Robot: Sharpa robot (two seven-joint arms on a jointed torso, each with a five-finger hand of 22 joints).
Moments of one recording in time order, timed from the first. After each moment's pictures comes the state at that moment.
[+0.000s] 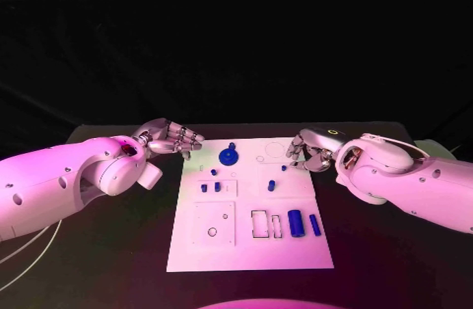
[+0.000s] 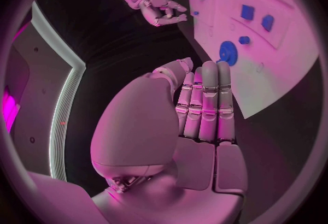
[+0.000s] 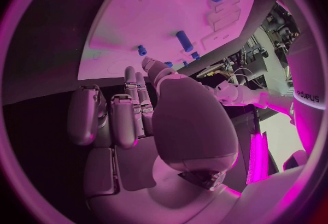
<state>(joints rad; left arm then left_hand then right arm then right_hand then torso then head) 1.20 -0.95 -0.02 1.51 -0.36 -0.19 0.07 1.48 -0.21 0.44 0.11 0.23 1.08 0.16 0.09 0.07 1.16 0.10 0.20 0.10 1.08 0.03 1.01 0.32 0.18 0.88 0.12 0.93 0.64 1.26 -0.86 -0.14 1.55 -1.54 -0.29 -0.17 1.40 -0.18 0.30 0.11 0.27 1.08 0.13 0.17 0.07 1.14 0.07 0.18 0.23 1.46 -0.01 1.37 1.31 0.08 1.43 0.09 1.25 1.31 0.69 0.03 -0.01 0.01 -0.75</state>
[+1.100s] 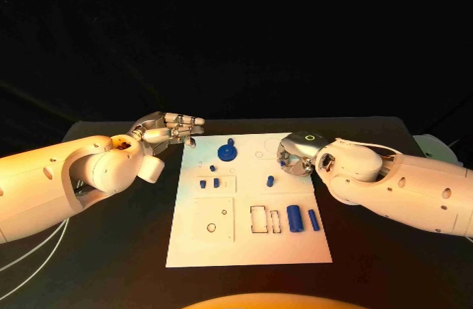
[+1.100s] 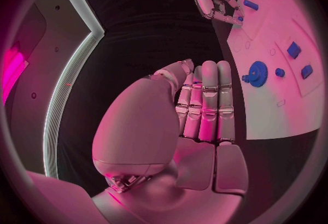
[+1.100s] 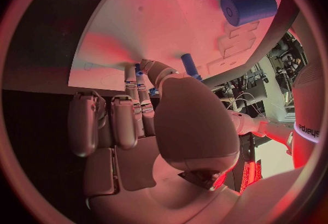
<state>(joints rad) 1.20 -0.97 -0.02 1.57 -0.06 -0.16 0.18 1.48 -0.19 0.41 0.08 0.23 1.08 0.16 0.10 0.07 1.15 0.09 0.24 0.11 1.09 0.02 1.00 0.31 0.18 0.89 0.12 0.91 0.63 1.21 -0.77 -0.13 1.51 -1.77 -0.22 -0.26 1.40 -0.17 0.40 0.07 0.30 1.12 0.13 0.15 0.08 1.20 0.06 0.15 0.18 1.46 -0.01 1.40 1.31 0.07 1.46 0.09 1.35 1.31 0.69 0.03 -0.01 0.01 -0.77</state>
